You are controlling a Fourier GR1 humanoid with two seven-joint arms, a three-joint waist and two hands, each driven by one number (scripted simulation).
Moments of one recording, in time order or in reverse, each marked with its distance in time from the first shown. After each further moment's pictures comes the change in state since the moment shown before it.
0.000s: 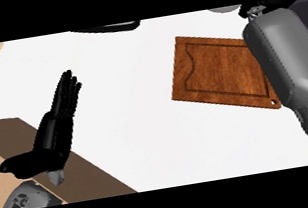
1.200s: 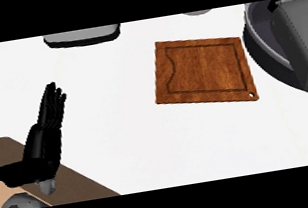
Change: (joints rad) left arm 0.085 0.019 0.043 0.016 0.010 0.049 -0.039; right arm -0.093 -0.099 -0.242 0.306 0.199 -0.102 0.047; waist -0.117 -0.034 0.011
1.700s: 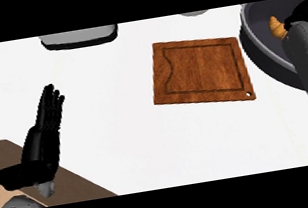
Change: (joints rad) left arm 0.015 0.003 0.003 -0.009 -0.004 0.011 -0.006; right arm 0.110 -0.024 -0.150 0.058 -0.111 -0.097 -0.078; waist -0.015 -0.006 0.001
